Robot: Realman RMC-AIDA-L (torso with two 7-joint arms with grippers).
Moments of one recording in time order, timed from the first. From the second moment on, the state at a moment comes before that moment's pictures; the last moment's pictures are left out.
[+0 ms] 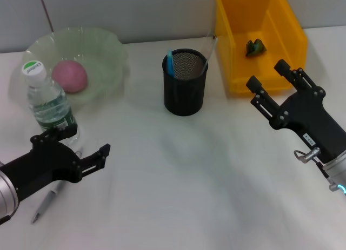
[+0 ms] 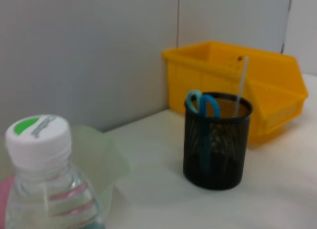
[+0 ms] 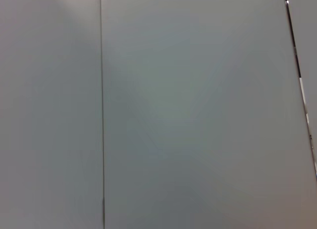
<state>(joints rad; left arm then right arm) 0.17 -1.95 1.85 1.45 1.37 0.59 -1.50 0.38 2.08 0.12 0.12 -1.94 -1.58 0.29</state>
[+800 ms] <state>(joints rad) 0.02 -2.07 1.69 1.61 2.35 0.92 -2.44 0.35 2.08 0.12 0.04 -2.06 -1.60 0.36</state>
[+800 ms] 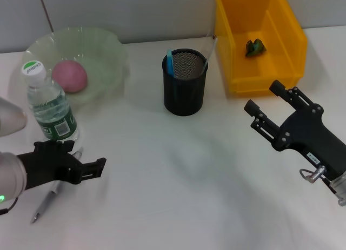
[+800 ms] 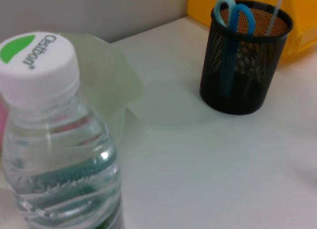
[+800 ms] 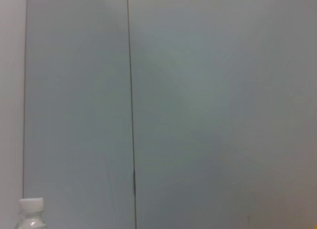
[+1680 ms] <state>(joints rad) -0.22 -2.07 1.65 1.51 2.62 1.13 -2.67 0.35 2.08 0.12 0.04 -2.06 -1.58 0.37</state>
